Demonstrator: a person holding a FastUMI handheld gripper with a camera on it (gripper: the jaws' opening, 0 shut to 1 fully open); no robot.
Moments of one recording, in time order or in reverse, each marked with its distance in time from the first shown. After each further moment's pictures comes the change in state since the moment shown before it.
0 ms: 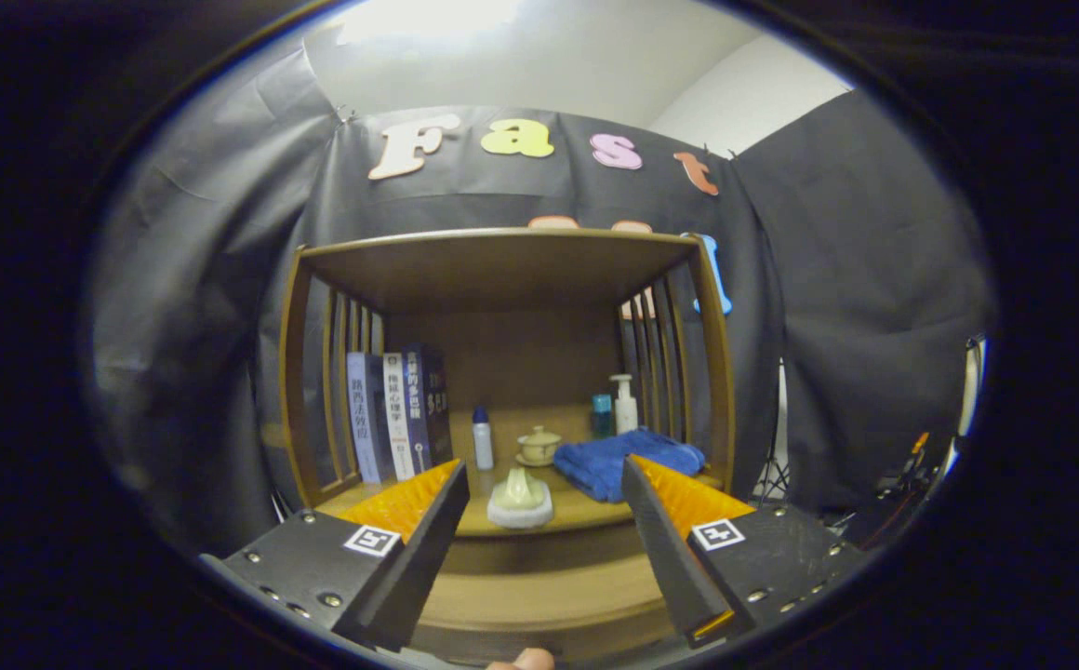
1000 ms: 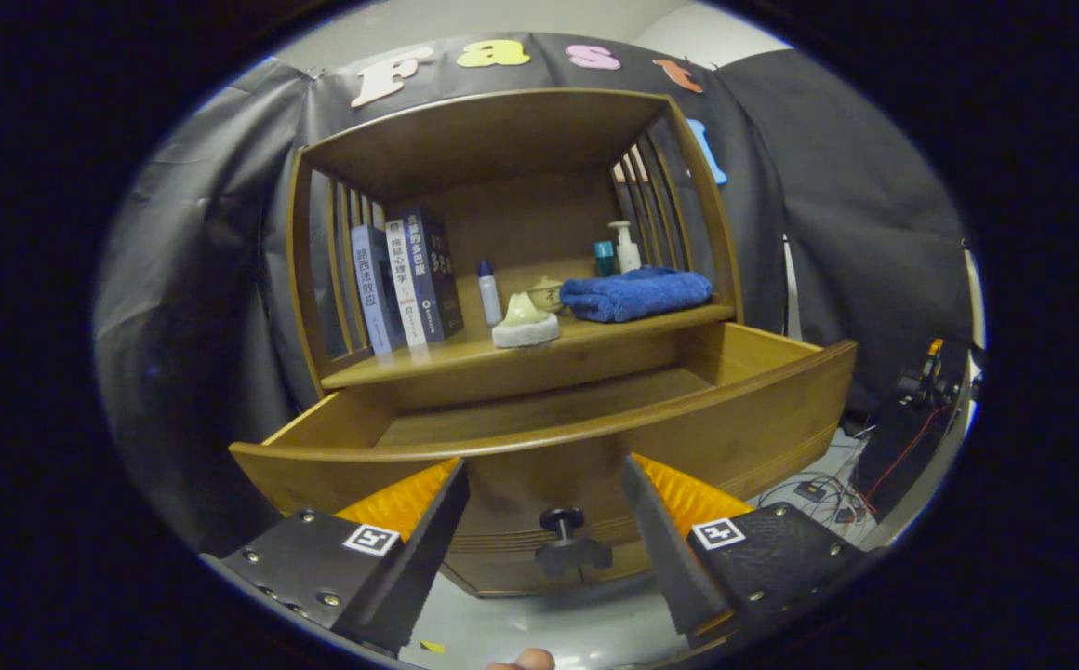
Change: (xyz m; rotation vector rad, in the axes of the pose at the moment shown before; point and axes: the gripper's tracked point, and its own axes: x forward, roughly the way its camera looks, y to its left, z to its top) arm -0.048 0.000 -0.159 0.086 0.349 0.047
